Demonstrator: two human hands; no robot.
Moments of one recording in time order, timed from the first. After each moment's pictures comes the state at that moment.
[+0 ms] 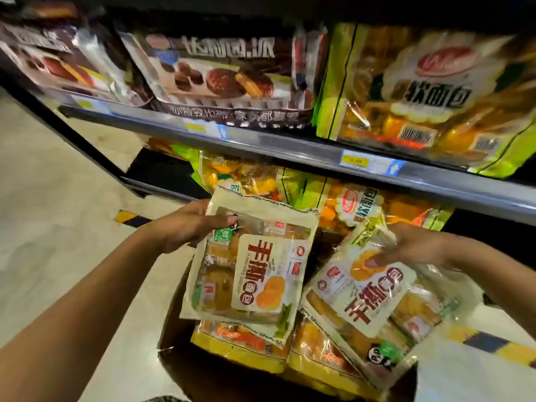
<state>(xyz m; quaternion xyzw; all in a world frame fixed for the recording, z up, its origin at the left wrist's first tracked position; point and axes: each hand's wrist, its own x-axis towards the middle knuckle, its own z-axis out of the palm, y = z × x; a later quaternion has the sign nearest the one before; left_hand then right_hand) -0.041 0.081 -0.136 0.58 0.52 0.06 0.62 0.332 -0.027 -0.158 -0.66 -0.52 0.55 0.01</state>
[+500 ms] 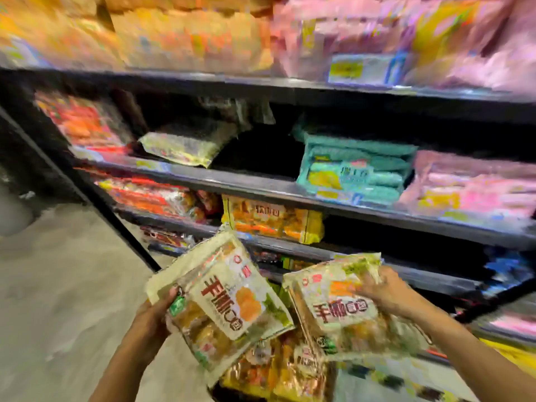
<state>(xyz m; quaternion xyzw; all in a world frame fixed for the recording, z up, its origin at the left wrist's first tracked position) -0.106 -0.035 0.270 0.30 0.54 0.40 0.67 0.331 -0.122 0.302 -0.71 -0.48 0.42 0.29</state>
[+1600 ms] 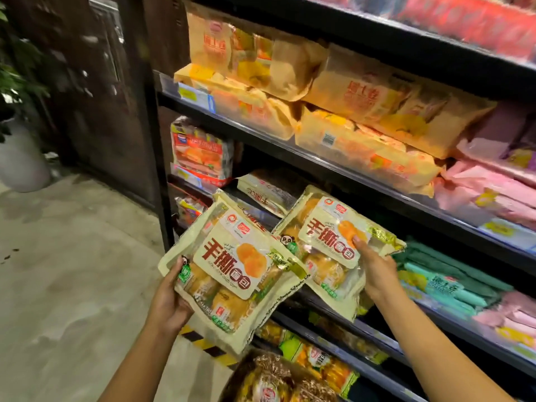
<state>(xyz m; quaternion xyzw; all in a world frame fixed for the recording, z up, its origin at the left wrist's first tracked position) -0.244 0.090 0.357 0.05 0.32 0.55 0.77 0.100 0.081 0.474 -0.61 -0.25 0.42 0.62</state>
